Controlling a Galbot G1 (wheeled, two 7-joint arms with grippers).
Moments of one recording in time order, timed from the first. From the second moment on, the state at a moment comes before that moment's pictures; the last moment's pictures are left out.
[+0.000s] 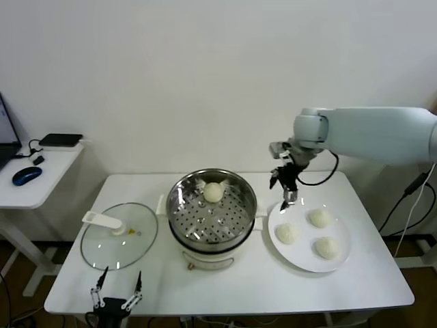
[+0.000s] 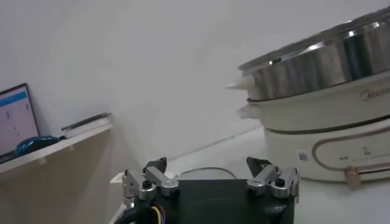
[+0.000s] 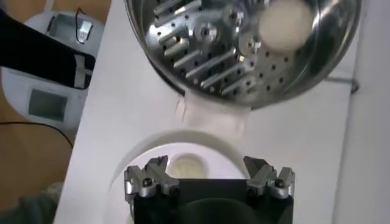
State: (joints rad) left arm 1.76 -1.56 -0.74 -1.84 0.23 -0.41 0.04; right arm 0.84 1.02 -1.86 1.28 0.76 -0.28 -0.98
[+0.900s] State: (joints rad) left arm 1.74 -1.57 -0.74 -1.81 0.24 -0.40 0.04; right arm 0.47 0.96 -1.63 1.18 0.54 -0.42 -0.87
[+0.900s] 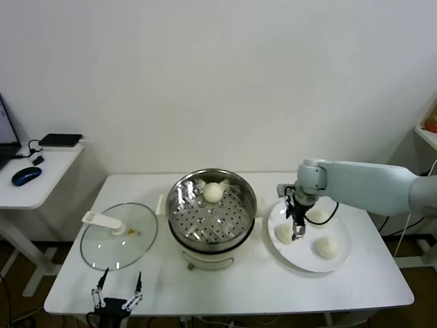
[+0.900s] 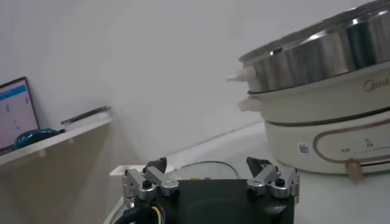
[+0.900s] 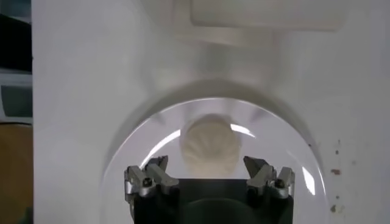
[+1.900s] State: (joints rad) left arm 1.74 -1.57 -0.74 -1.82 0.24 -0.41 0.04; right arm 0.41 0.95 -1.55 1.16 0.48 -0.42 -0.87
